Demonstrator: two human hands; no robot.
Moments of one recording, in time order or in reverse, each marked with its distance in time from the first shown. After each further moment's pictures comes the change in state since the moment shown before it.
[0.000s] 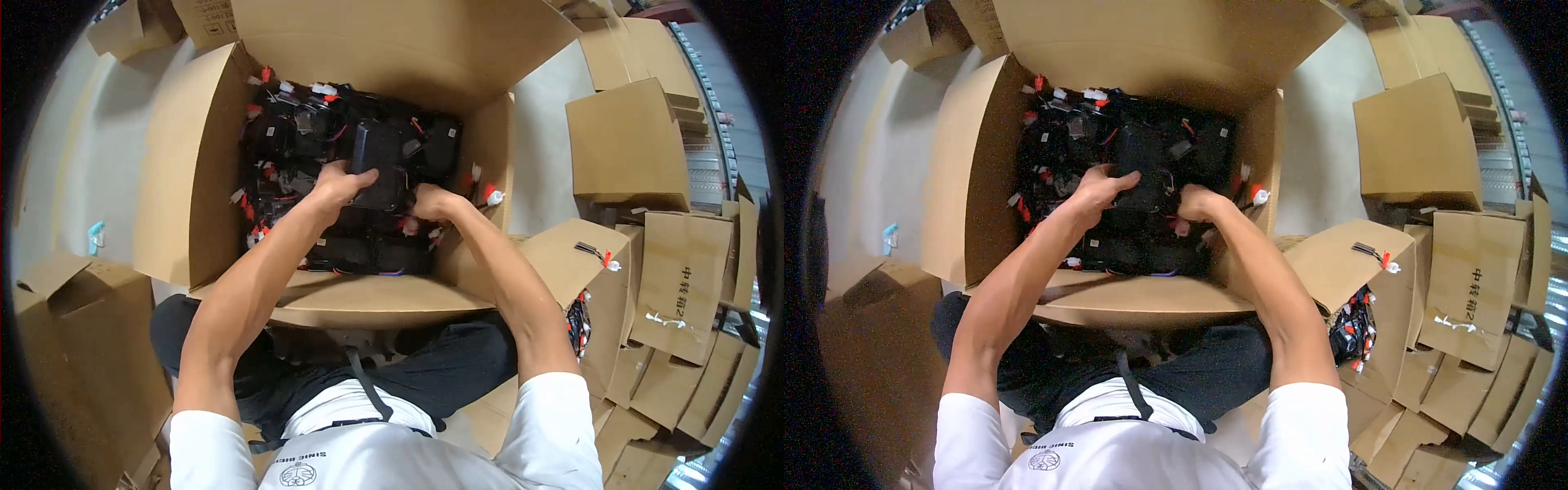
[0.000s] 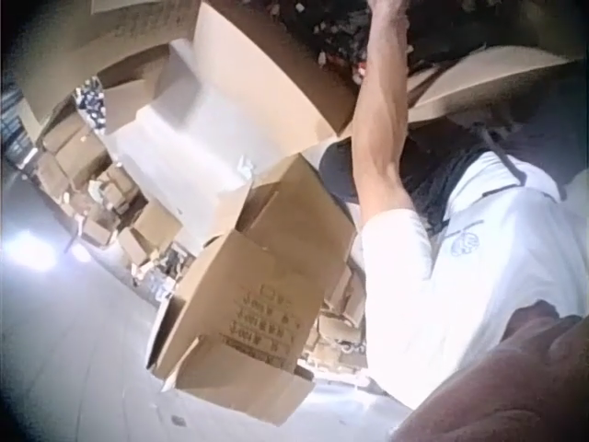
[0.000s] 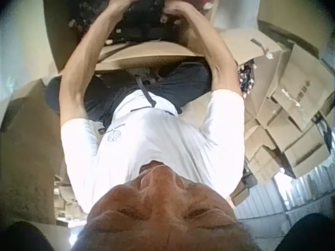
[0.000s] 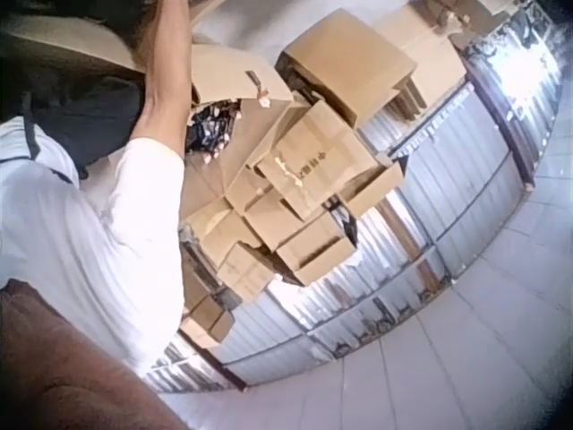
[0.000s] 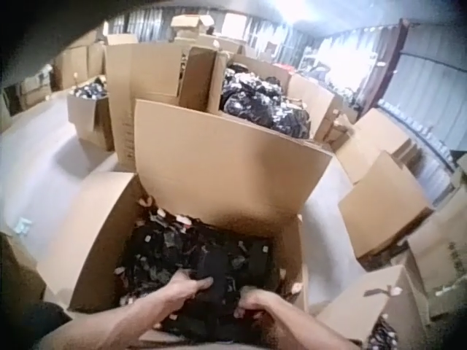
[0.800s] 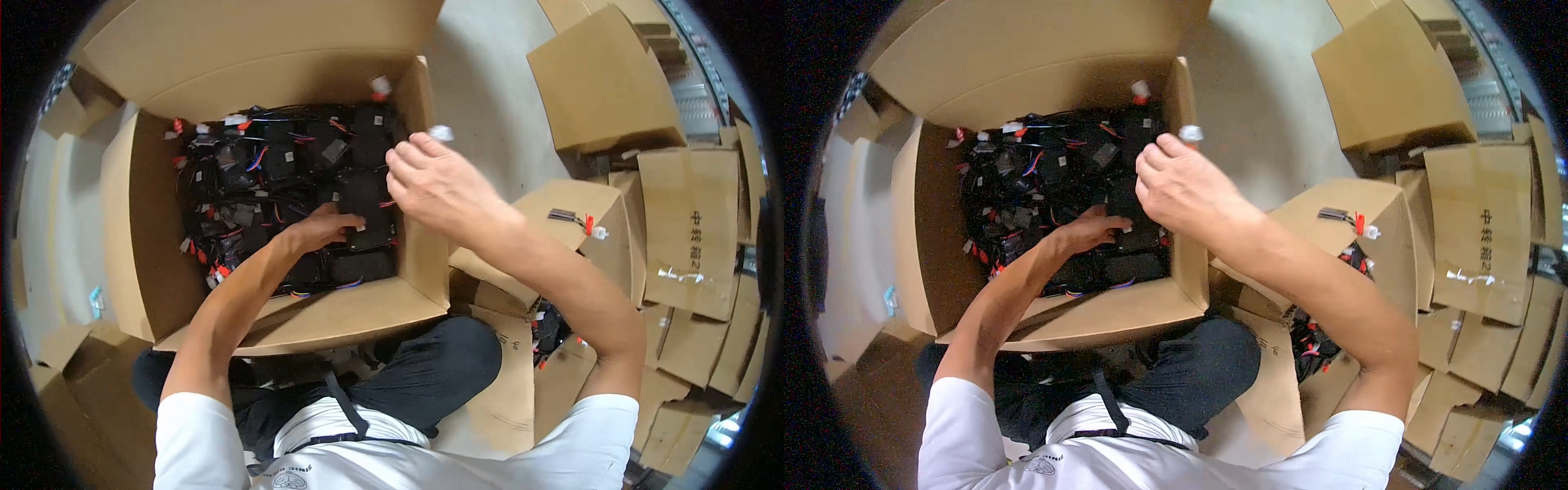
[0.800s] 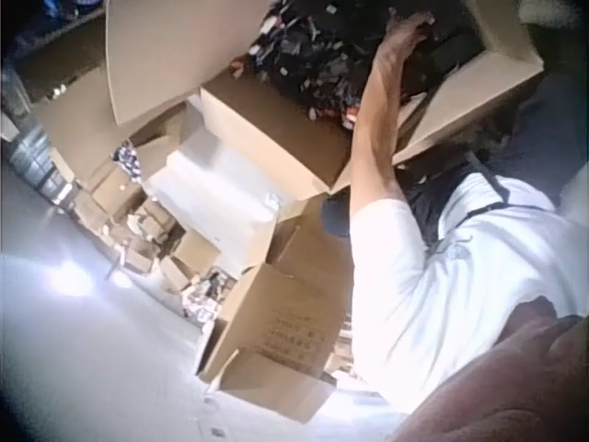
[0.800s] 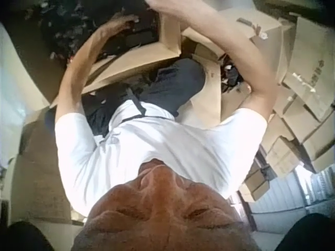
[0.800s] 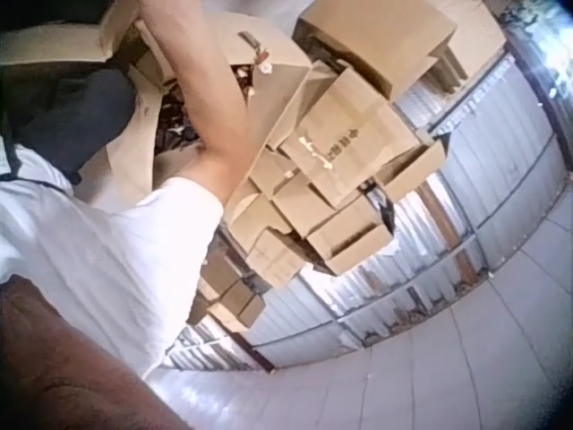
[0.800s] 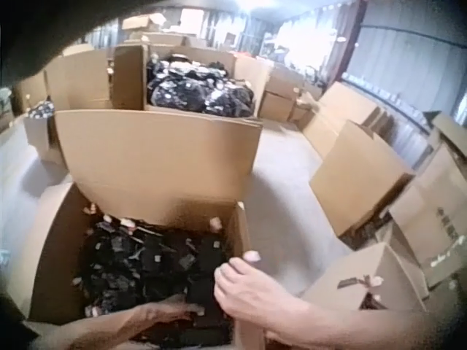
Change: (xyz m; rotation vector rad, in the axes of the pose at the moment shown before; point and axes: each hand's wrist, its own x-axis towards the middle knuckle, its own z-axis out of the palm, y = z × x) left_hand 0.066 -0.088 0.096 -0.049 -0.556 -0.344; right_hand -0.170 0.066 -0.042 -1.271 0.936 -0.586
